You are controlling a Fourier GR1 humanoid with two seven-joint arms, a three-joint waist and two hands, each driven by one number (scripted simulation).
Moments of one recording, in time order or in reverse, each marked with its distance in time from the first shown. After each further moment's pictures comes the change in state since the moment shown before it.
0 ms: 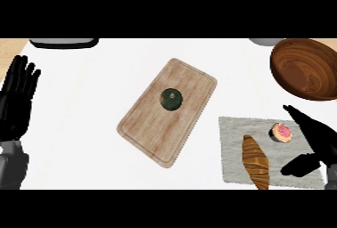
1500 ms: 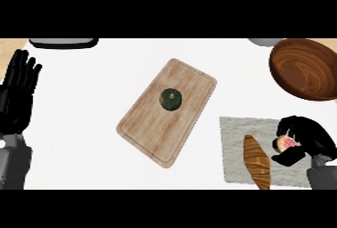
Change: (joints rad) left arm -0.053 -0.042 0.047 0.014 -0.056 -0.025 0.024; right arm -0.092 0.102 -0.086 0.356 0.250 -0.184 -0.291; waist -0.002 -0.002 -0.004
